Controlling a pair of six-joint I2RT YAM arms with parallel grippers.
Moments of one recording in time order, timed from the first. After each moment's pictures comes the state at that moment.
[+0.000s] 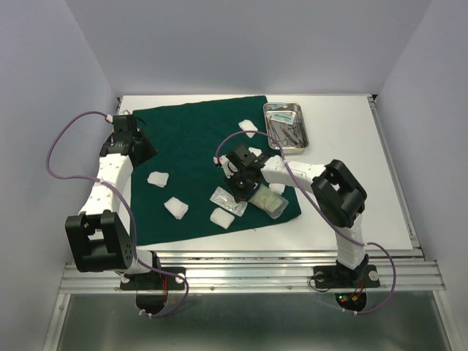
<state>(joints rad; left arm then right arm) 0.07 1.39 1.14 -0.57 -0.05 -0.47 0.81 2.01 1.43 -0.56 -0.24 0.02</state>
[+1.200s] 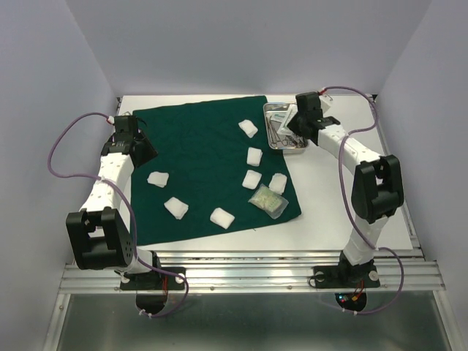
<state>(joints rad) 0.07 1.41 1.13 -0.57 -0.05 -0.47 0.32 1.85 1.49 -0.32 0.31 0.79</state>
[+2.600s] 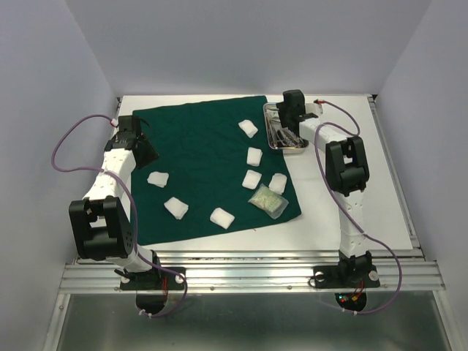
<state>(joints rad) 0.07 1.49 1.14 -0.59 -0.08 -0.46 0.28 2.33 1.87 -0.14 0.39 1.45</state>
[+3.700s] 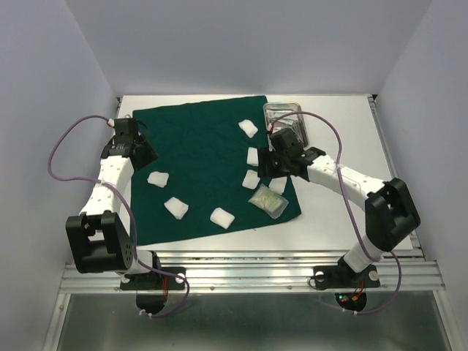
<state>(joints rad) 0.07 1.39 1.10 -0.58 -0.05 -0.47 0.58 1.61 1.16 -0.39 0.04 0.40</state>
